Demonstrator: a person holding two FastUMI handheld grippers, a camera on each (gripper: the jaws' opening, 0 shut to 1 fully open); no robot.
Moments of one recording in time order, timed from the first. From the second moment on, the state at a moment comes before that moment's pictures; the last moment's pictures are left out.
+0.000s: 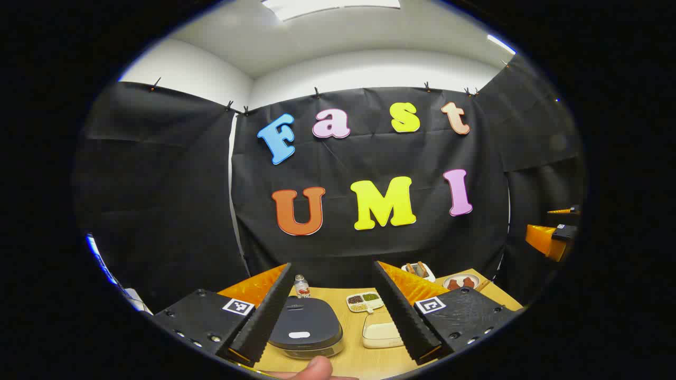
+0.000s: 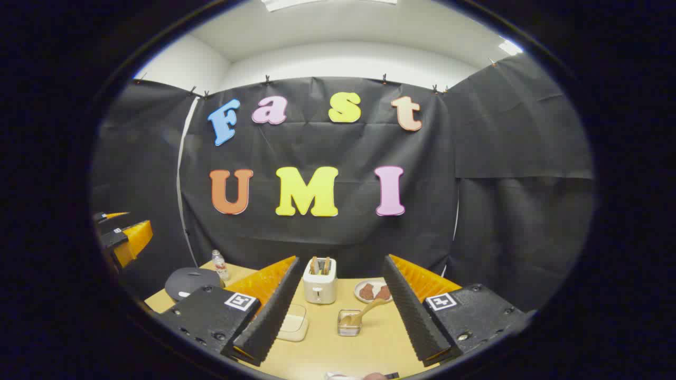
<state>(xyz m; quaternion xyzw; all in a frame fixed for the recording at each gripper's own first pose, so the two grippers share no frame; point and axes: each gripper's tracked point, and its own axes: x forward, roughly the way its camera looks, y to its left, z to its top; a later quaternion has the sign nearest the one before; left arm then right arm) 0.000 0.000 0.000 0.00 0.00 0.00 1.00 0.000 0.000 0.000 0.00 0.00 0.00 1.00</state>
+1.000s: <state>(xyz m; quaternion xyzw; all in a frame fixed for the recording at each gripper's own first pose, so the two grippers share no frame) 0.006 0.012 0.002 -0.02 0.00 0.00 1.00 0.000 0.009 0.003 -0.01 0.00 -0.01 1.00</state>
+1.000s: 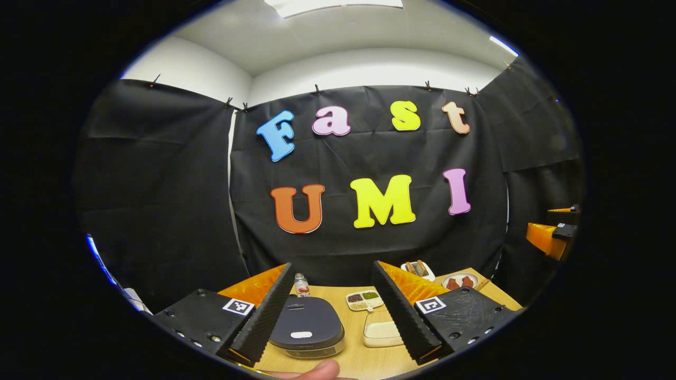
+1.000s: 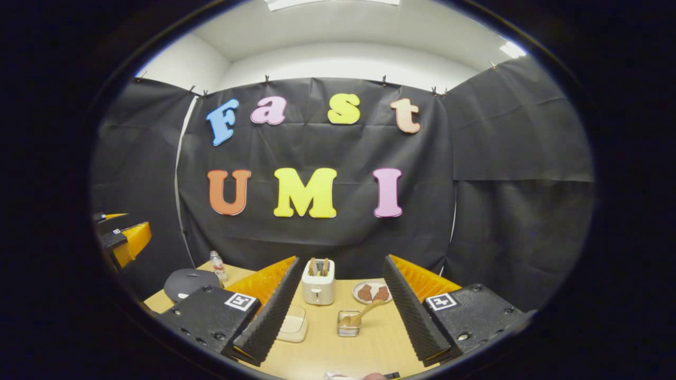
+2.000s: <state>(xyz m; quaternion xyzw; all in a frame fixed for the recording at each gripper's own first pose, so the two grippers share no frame) 0.101 0.076 -0.174 -0.01 0.17 0.10 0.98 0.008 0.034 -0.008 -0.08 0.03 0.00 1.00</state>
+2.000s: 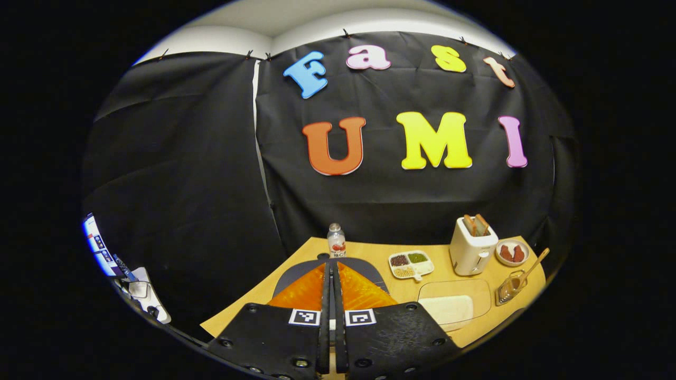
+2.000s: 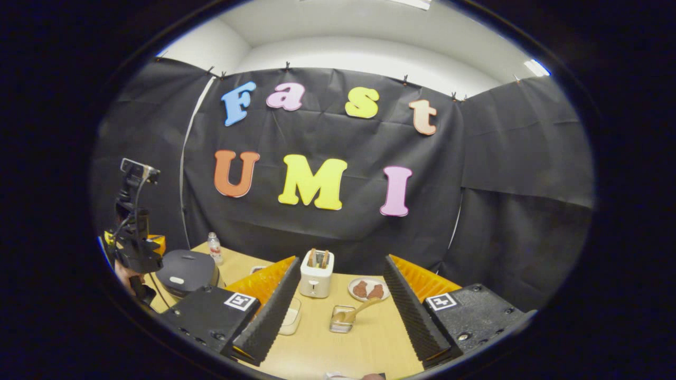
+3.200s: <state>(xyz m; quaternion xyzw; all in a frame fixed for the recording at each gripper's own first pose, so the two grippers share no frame) 0.081 0.077 -0.296 -0.04 0.32 0.11 0.94 0.021 0.061 -0.045 -0.09 0.09 0.03 0.99</state>
